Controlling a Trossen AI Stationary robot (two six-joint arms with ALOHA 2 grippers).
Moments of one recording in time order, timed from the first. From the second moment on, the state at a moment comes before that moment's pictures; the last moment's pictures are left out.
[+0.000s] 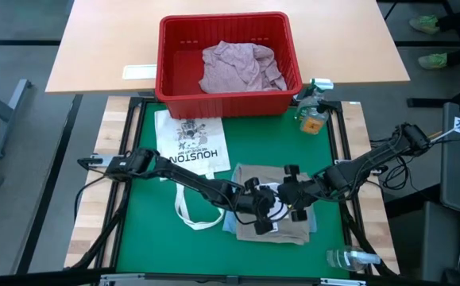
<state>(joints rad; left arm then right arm) -0.28 2.23 1.84 -0.35 -0.33 -0.47 0.47 1.31 0.99 -0.74 0.25 0.25</state>
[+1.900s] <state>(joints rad) -0.22 1.66 1.84 -0.65 -0.52 -0.20 0.34 1.30 1.36 -0.71 0.55 -0.10</state>
